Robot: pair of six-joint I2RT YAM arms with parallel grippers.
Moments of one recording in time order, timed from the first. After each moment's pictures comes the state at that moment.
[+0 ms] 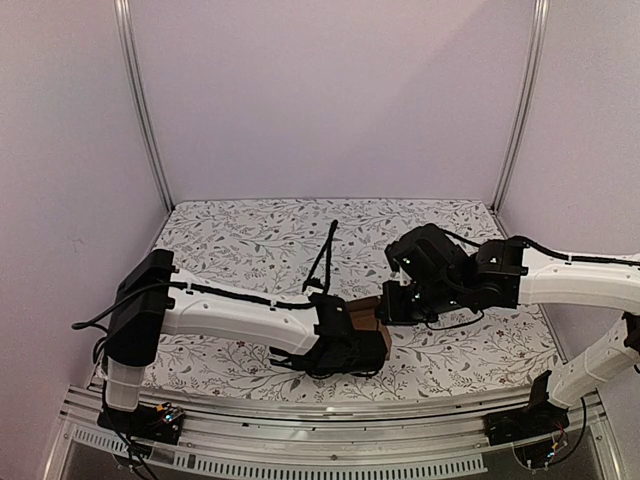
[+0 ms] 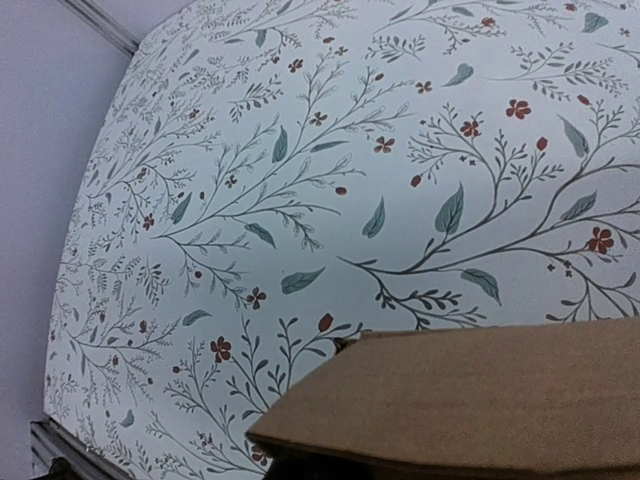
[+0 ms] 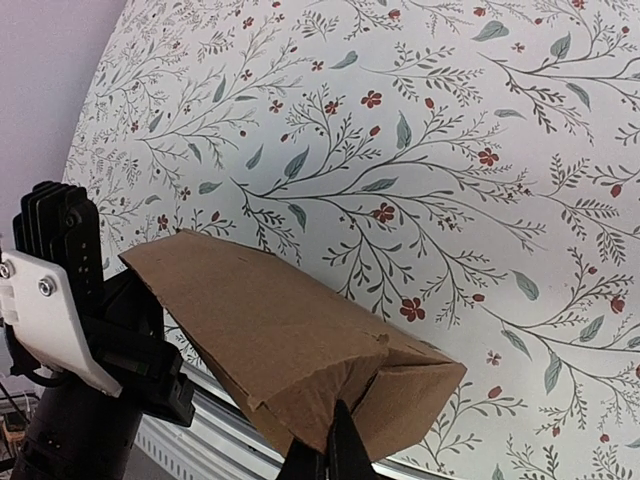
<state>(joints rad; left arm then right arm) -1.37 2.13 1.62 -1.33 -0.85 -1.34 1.09 1.39 1.09 -0.59 0.12 0.92</state>
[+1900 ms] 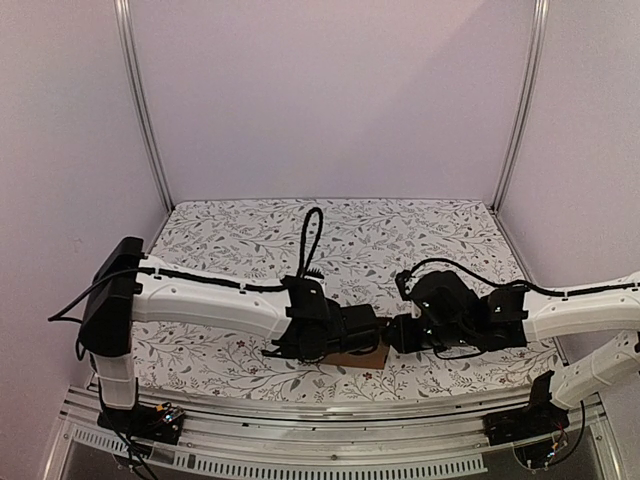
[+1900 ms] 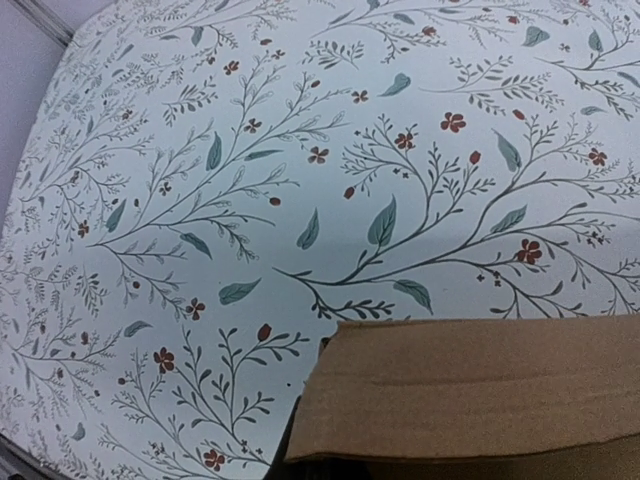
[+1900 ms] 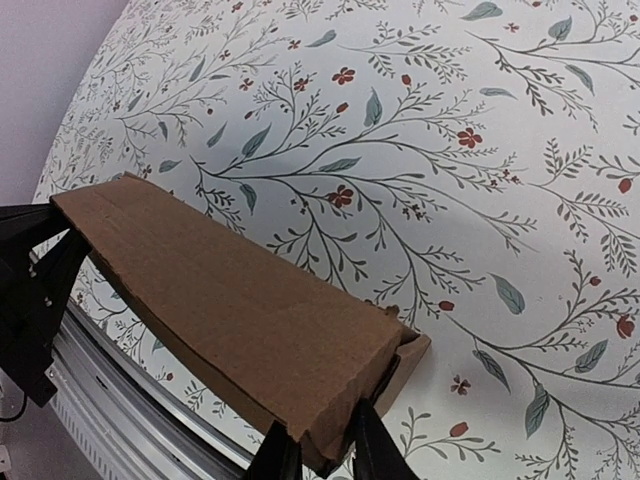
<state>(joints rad) -1.33 2.00 1.52 -1.08 -0.76 -1.18 1.10 1.29 0.71 -0.24 0.16 0.83</state>
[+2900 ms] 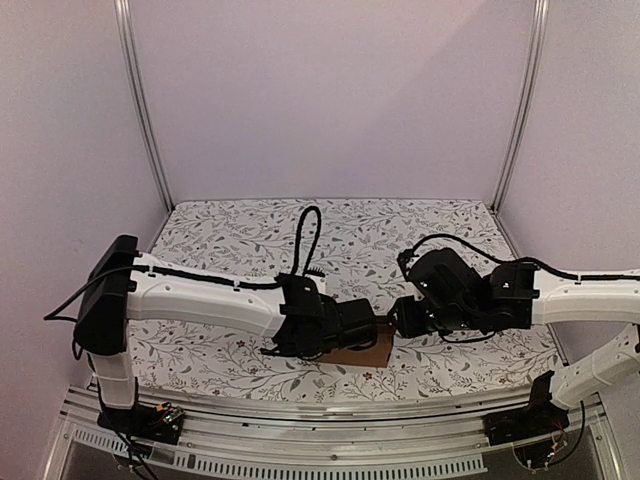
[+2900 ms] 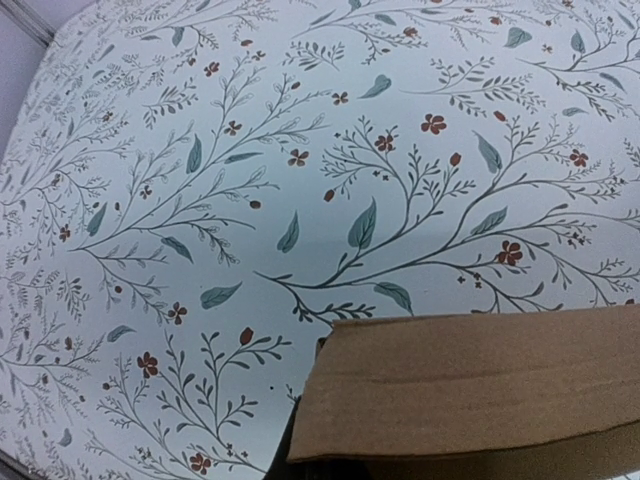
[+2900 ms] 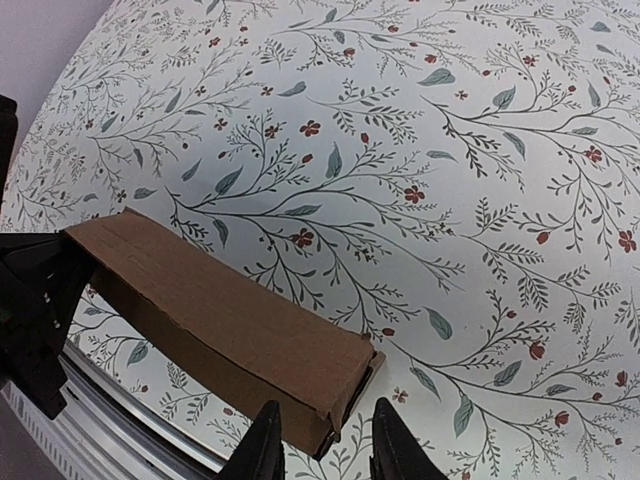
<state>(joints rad) -1.31 1.98 1.49 -1.01 -0.73 -1.14 1.11 1.28 0.90 -0.49 0.30 0.73</state>
